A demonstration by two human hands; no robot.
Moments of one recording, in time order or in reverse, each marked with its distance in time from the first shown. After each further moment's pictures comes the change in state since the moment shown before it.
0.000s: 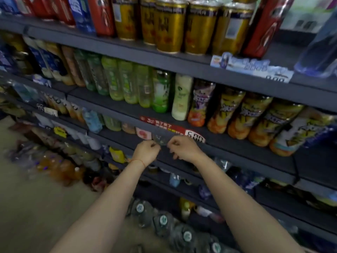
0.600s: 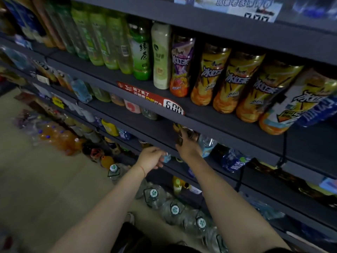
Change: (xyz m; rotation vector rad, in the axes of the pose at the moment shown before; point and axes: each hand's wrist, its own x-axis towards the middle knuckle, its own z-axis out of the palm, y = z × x) left_hand -0.050 -0.019 0.142 -0.341 -0.072 -0.313; right_hand 0.011 0.171 0.035 -0.343 0.023 0.187
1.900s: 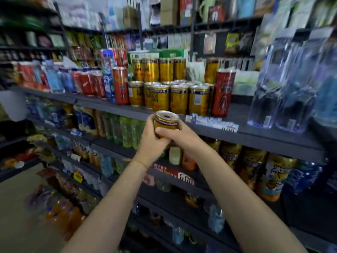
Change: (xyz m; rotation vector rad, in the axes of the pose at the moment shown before) left_hand -0.131 0.231 -0.120 -0.074 0.248 1.136; right_hand -0.122 -0.188 -0.256 1.005 -0.011 -0.653
